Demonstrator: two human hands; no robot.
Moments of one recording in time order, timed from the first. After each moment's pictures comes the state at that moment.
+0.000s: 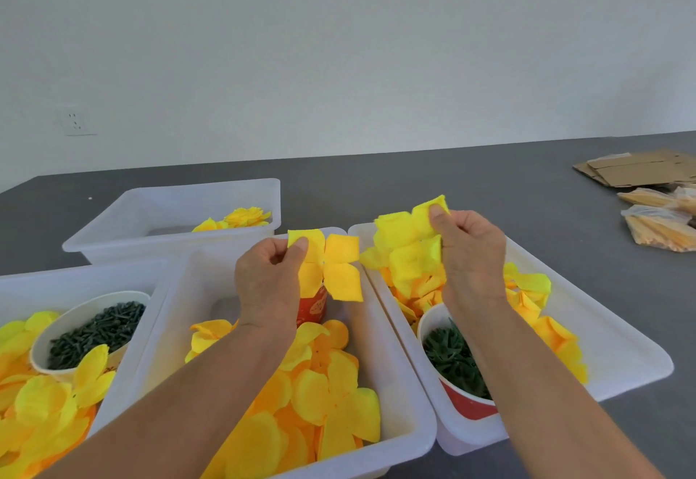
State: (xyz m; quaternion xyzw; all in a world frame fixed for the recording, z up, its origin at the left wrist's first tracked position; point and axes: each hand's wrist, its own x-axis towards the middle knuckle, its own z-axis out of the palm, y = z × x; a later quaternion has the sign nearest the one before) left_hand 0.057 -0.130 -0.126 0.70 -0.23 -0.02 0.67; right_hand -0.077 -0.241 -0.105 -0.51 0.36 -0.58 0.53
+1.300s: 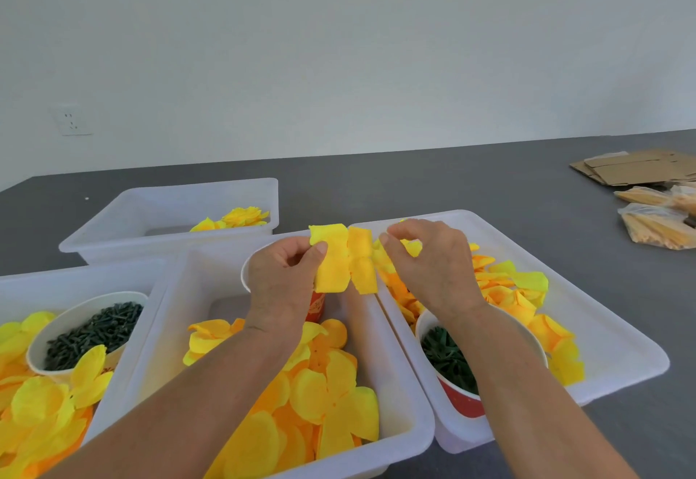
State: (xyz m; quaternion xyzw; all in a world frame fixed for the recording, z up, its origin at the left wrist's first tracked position) left_hand 0.046 -0.129 -0.124 0.66 -0.30 -0.08 0.68; right_hand -0.075 -0.236 -0.117 -0.83 0.32 -0.43 0.16
